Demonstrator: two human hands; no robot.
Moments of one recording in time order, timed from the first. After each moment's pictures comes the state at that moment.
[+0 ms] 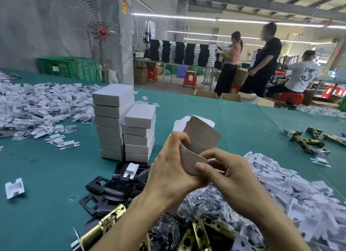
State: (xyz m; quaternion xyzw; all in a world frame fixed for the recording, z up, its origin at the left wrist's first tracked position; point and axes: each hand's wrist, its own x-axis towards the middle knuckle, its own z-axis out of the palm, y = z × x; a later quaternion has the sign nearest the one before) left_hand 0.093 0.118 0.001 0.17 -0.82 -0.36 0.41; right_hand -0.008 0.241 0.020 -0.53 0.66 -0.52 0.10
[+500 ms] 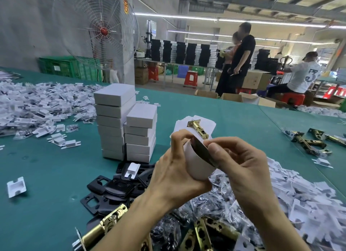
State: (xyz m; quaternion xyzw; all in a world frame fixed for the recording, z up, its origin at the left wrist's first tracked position) left_hand 0.095 0.122 0.002 0.12 -0.84 -0.33 0.41; right_hand 0.006 0.237 0.033 -0.44 0.56 -0.70 0.07
